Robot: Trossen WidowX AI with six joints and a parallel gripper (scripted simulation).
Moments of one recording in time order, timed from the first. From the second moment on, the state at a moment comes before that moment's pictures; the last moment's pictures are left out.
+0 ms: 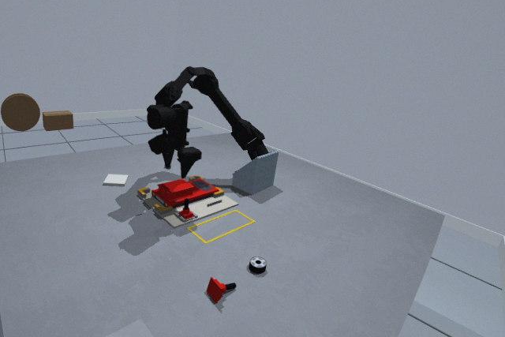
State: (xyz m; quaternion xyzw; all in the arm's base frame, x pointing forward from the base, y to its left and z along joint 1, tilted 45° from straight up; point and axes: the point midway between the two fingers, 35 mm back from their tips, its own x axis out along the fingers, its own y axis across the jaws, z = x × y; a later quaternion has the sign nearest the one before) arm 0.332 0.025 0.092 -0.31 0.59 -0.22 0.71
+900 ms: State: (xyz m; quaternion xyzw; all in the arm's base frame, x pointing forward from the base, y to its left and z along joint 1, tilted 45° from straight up) arm 0.337 0.008 0.074 -0.31 0.59 -0.22 0.71
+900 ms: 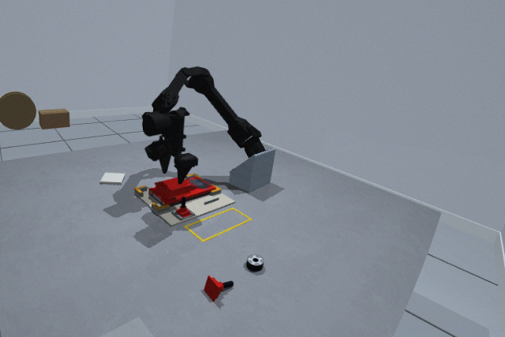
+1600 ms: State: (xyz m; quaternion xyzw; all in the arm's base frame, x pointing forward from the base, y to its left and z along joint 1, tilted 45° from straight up) arm 0.337 -0.003 0.062 -0.31 0.59 -0.22 0.71
